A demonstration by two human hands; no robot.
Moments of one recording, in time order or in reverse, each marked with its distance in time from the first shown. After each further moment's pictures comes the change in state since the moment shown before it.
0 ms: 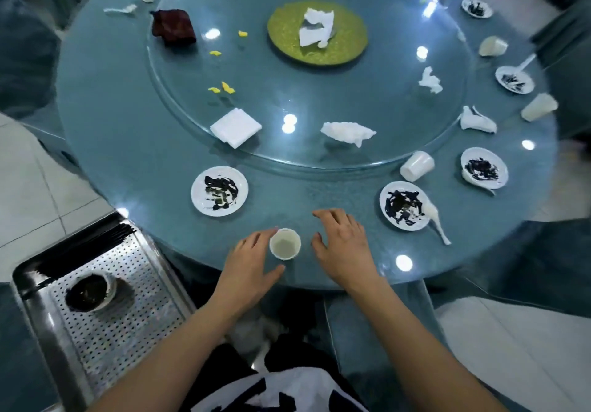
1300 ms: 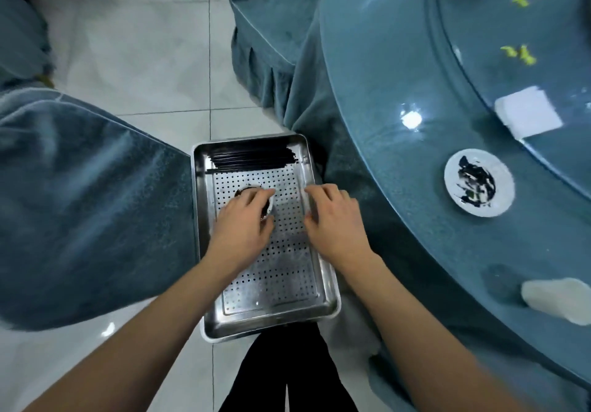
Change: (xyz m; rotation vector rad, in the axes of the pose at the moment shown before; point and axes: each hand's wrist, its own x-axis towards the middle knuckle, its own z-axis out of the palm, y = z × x) left_hand -0.169 -0.367 -0.128 -0.062 0.258 -0.505; right_hand 0.003 -0.368 0.276 -0.122 -0.319 -0.521
